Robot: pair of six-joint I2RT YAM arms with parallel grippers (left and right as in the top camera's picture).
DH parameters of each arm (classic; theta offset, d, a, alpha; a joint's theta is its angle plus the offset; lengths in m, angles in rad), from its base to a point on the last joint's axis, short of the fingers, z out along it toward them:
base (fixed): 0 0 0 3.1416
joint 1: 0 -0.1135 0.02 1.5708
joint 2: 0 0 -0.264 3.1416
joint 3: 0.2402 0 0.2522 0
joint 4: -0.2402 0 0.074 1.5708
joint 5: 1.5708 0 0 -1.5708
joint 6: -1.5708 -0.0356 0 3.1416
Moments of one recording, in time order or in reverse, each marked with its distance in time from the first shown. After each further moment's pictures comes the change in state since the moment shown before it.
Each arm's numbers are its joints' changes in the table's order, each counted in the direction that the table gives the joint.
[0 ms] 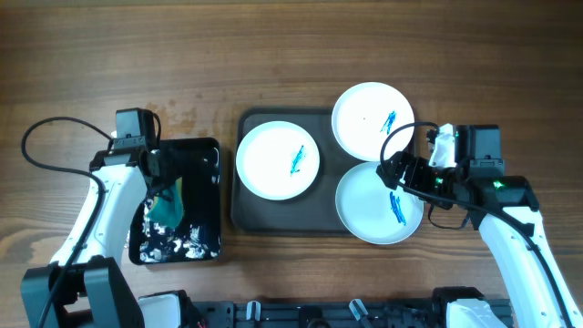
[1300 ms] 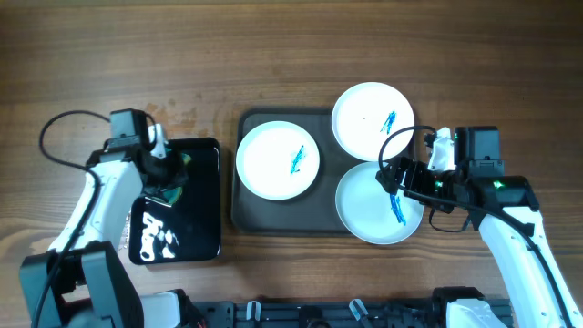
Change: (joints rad) left arm -0.063 0.052 0.000 -0.007 0.244 -0.255; right arm 0.000 0.000 0.000 -0.047 -0.003 0.038
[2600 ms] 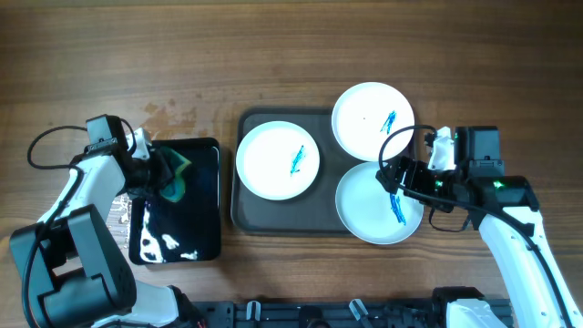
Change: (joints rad) left arm -0.136 0.140 0.003 0.096 0.150 -0.012; right arm 0.000 0.000 0.000 0.008 0.000 -0.013
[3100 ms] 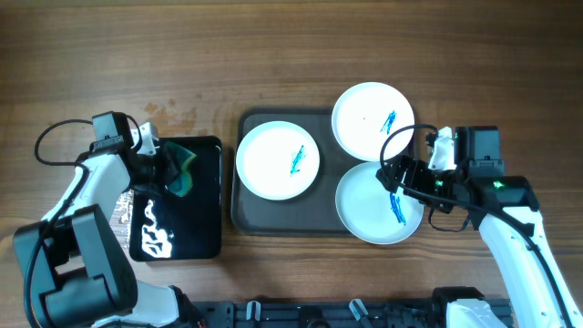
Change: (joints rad) left arm 0.035 -0.002 -0.001 0.033 0.043 -0.013; right arm 0.000 0.000 0.000 0.001 0.000 -0.020
